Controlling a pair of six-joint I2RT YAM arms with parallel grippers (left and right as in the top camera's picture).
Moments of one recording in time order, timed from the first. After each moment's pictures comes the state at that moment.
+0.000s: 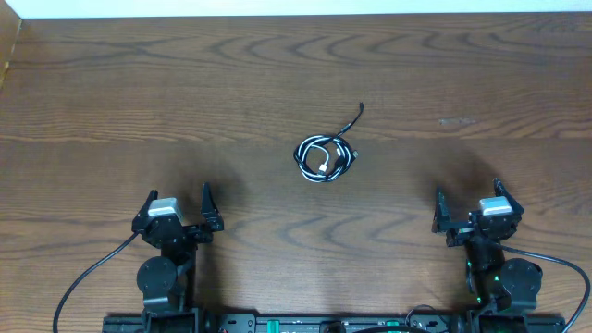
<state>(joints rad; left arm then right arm) 0.08 0.01 0.02 -0.11 0.01 -0.11 -0.03 0.01 0.01 -0.06 -0.14 -0.09</state>
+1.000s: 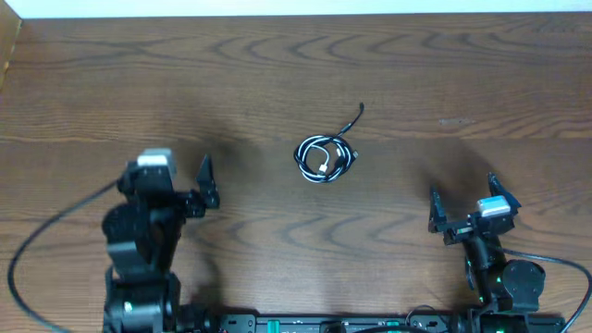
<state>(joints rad) 0.08 0.57 0.56 -0.30 0.14 -0.06 -0.03 0.07 0.01 0.06 -0.23 -0.07</state>
